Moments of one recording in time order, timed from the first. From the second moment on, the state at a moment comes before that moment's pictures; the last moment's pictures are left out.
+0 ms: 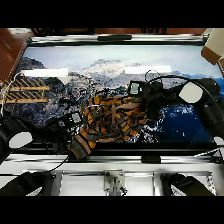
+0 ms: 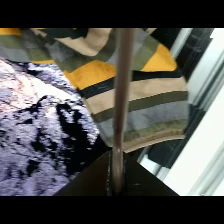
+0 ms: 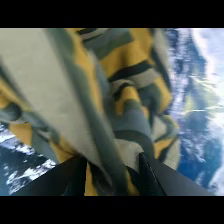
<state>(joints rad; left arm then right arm) -0.67 -0.80 0.89 1.54 -1.36 -1.05 0.33 -1.08 1.21 -1.29 1.23 0.36</state>
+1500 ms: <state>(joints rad) -0.43 -0.70 0.88 1.62 -1.17 -1.61 0.33 -1.00 1.21 -1.34 1.36 0.54</state>
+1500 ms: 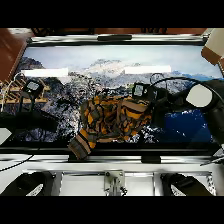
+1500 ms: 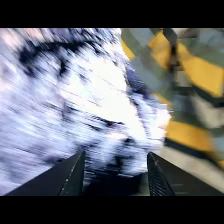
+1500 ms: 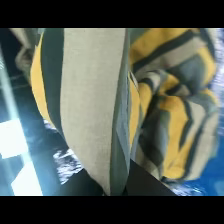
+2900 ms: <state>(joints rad) -0.63 -1.29 0.80 0.60 -0.29 -1.74 0.33 -0.95 1.21 -1.34 1.31 0.76</state>
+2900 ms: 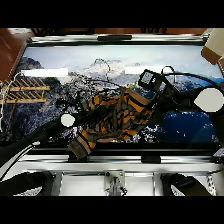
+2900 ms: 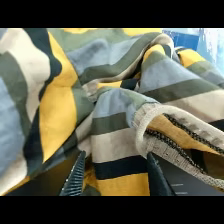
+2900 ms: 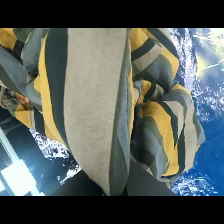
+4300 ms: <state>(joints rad) -0.37 -1.19 0.84 0.74 -0.38 -1.63 0.33 -0.95 1.21 -1.31 1.33 0.79</state>
